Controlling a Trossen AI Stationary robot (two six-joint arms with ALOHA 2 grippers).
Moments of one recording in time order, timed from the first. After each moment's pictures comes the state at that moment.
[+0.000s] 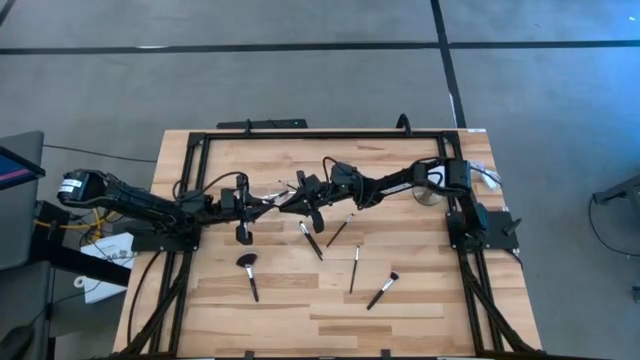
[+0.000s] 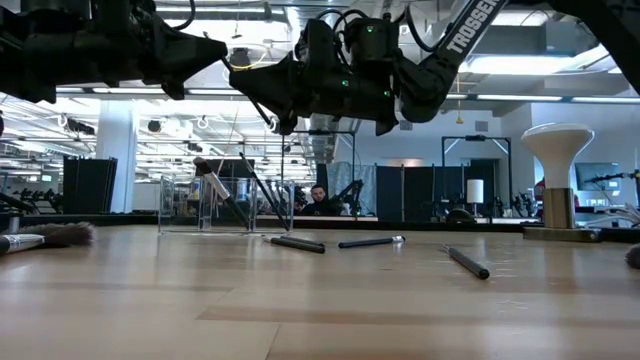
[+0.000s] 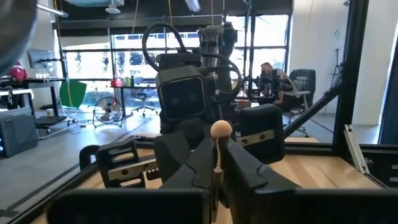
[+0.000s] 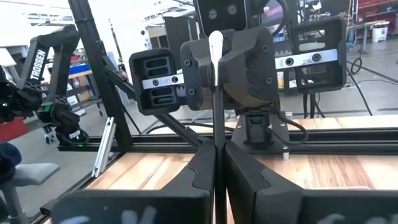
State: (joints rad) left arm -0.08 1.02 0.10 1.12 -0.17 0.07; right arm -0.15 2.09 1.16 0.97 -0.52 0.15
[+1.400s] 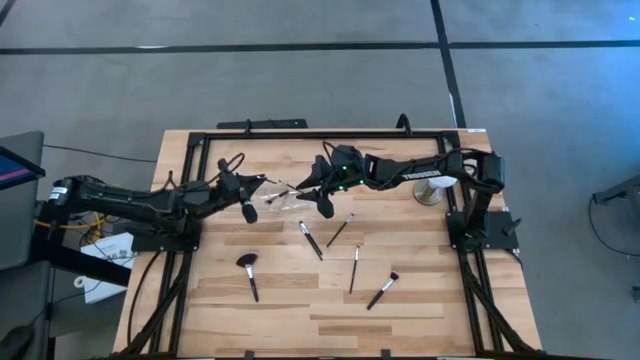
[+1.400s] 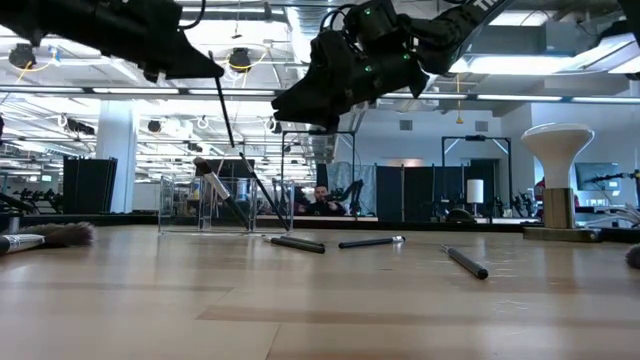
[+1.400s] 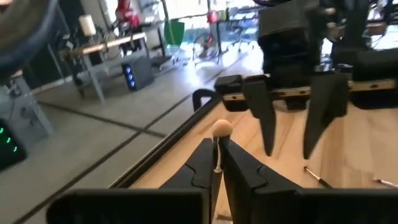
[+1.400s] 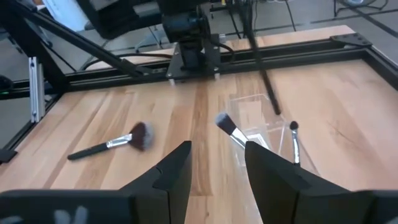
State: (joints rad) left arm -0.08 0.74 0.36 0.26 -0.63 0.10; right arm -0.22 1.83 1.16 0.28 -0.37 -0.01
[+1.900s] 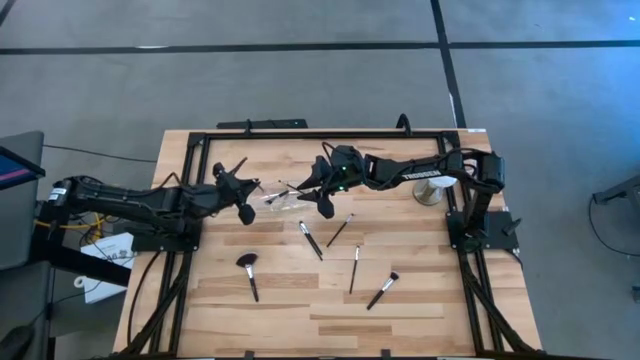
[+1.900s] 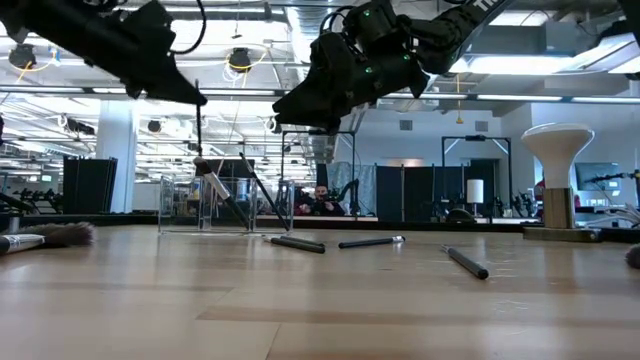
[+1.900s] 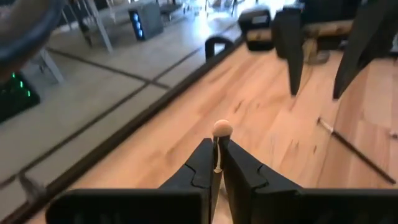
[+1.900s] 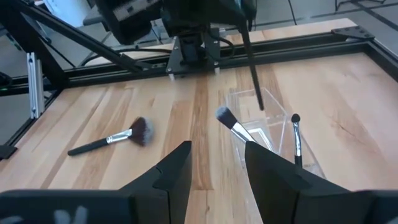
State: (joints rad) left arm -0.08 0.71 0.40 -0.08 -0.67 -0.10; right arm -0.22 1.83 1.16 0.27 -0.36 -0.01
